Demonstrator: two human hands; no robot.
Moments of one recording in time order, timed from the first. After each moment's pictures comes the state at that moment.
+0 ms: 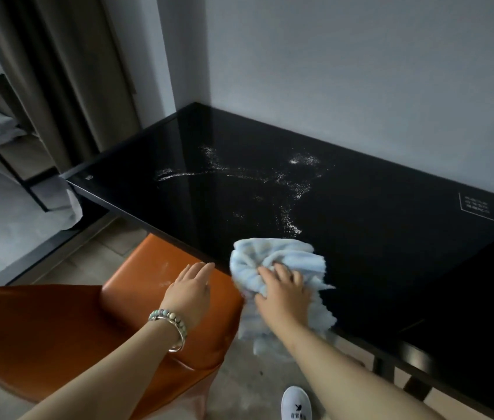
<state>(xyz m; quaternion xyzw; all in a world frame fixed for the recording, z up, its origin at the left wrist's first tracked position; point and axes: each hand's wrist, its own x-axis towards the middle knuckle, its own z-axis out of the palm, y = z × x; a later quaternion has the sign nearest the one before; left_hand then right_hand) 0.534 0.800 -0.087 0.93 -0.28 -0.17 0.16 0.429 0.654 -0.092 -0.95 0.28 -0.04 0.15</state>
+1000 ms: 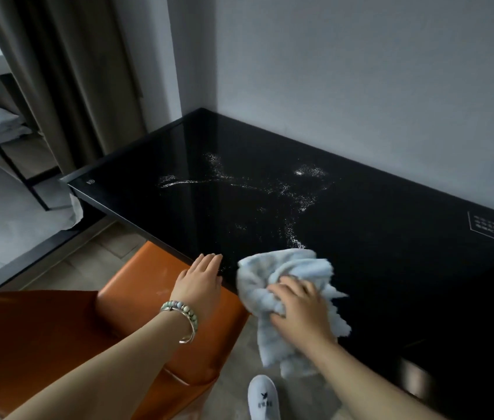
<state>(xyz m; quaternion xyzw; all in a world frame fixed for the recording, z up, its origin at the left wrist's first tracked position) 0.555 0.766 -0.077 0.93 -0.29 -0.13 0.15 0.422 0.616 -0.093 -0.97 0.19 -0.08 0.14</state>
